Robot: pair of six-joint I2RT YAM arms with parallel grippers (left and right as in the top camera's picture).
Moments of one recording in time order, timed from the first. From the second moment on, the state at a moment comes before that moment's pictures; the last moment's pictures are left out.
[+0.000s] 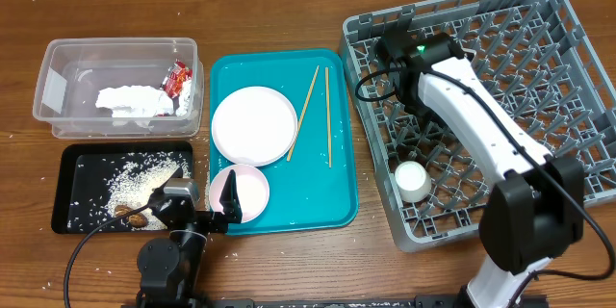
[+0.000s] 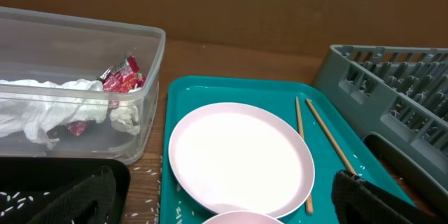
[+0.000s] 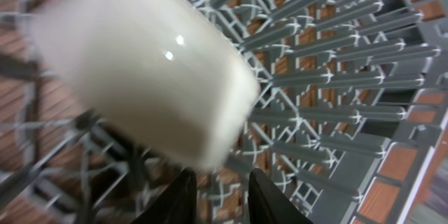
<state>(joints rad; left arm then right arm) -0.05 0.02 0.07 -0.23 0.08 -0.18 0.38 1.89 1.61 -1.38 0.62 0.88</state>
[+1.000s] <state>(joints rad) -0.05 0.02 0.07 -0.23 0.08 -0.18 0.93 1.91 1.44 -0.75 -0.27 0.79</state>
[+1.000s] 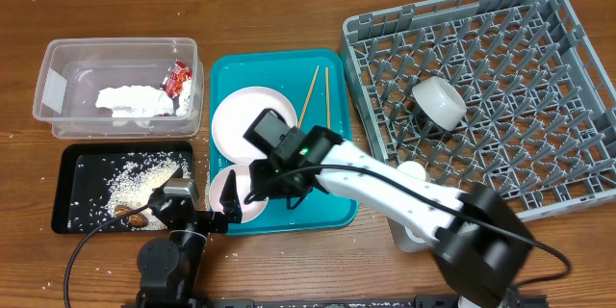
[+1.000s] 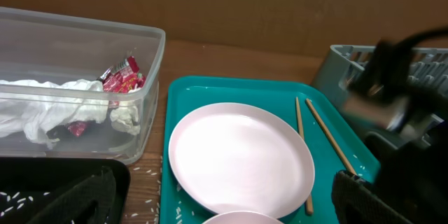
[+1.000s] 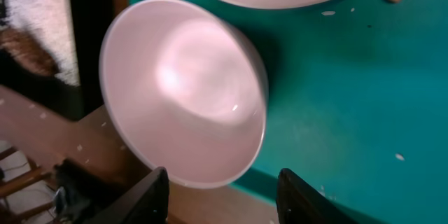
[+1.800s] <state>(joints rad) -0.05 0.02 0.07 -0.23 0.08 -0.18 0.76 1.82 1.51 -1.03 0.21 0.85</state>
